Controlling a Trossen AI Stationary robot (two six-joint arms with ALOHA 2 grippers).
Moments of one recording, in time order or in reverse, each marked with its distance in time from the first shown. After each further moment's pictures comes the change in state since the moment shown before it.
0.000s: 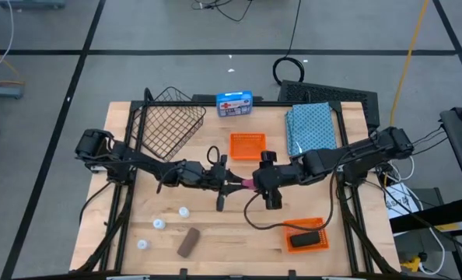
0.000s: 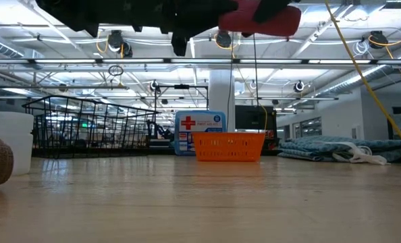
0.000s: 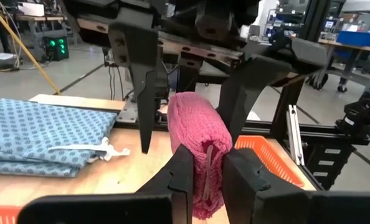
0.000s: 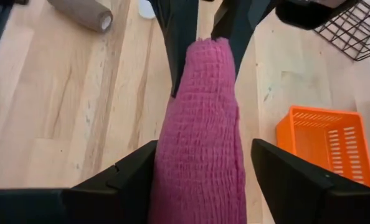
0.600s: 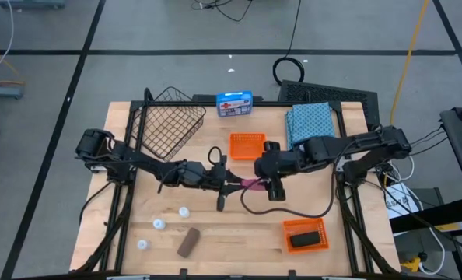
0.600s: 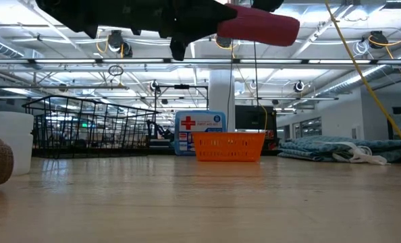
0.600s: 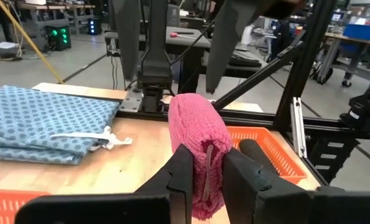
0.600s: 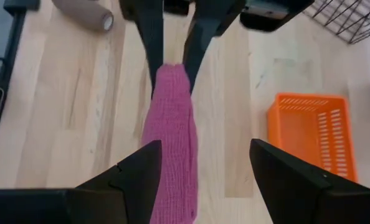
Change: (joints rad) left arm 0.011 0.001 -0.002 -0.018 -0.018 -0.016; right arm -0.061 0.024 0.197 -0.246 -0.101 0.008
